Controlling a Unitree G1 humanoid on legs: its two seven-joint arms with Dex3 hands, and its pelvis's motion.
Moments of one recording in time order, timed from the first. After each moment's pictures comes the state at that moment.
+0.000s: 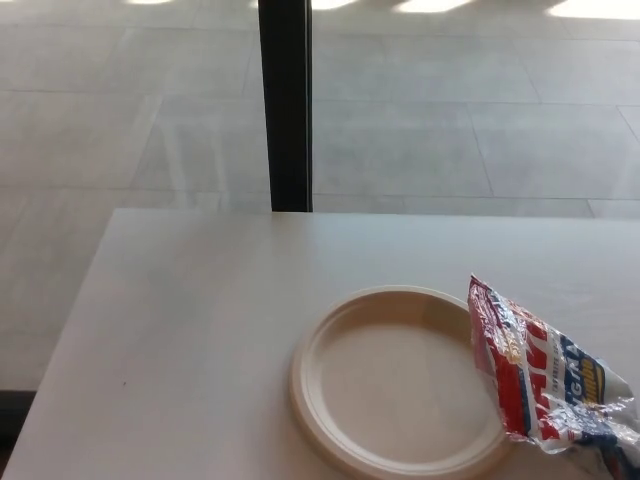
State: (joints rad) left_arm 0.18 0.55 0.55 1.23 -0.16 -0.08 -0.20; right_arm 0.36 -0.42 -0.57 1.06 0.13 -0.17 0.14
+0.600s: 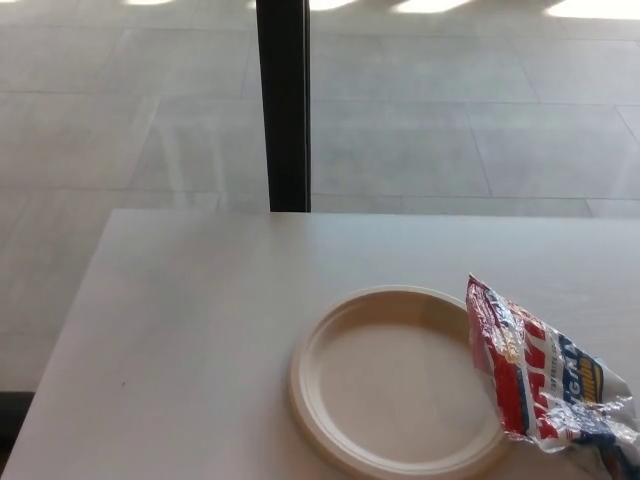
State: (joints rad) left_arm 0.16 0.55 0.61 1.26 -0.22 -0.08 -0.24; right_arm 0.23 -0.55 -0.94 0.90 0.36 -0.23 0.23
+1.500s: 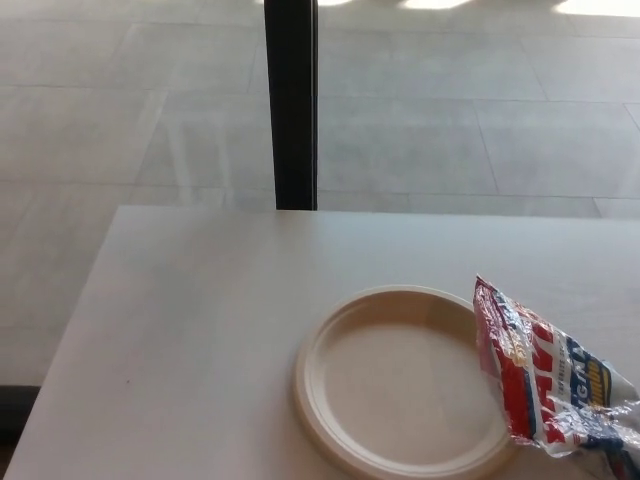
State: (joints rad) left_arm 0.16 0.55 0.61 1.27 -0.22 -0.08 -0.25; right_arm 0.18 -0.81 -0.40 0.06 0.31 -0.14 0.47
